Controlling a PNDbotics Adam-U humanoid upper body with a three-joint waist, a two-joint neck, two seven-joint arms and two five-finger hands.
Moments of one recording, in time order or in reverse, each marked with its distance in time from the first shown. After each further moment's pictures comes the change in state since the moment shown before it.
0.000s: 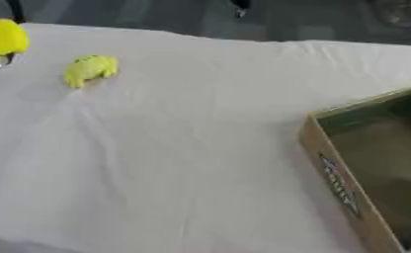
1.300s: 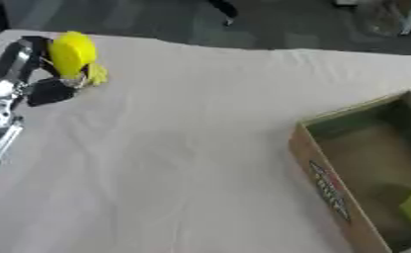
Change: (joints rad) left arm 0.043 -0.366 -0.076 -0.052 0.161 -0.143 0.363; right arm -0.037 -0.076 0.034 0.000 0.075 -0.084 0.130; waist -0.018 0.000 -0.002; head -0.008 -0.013
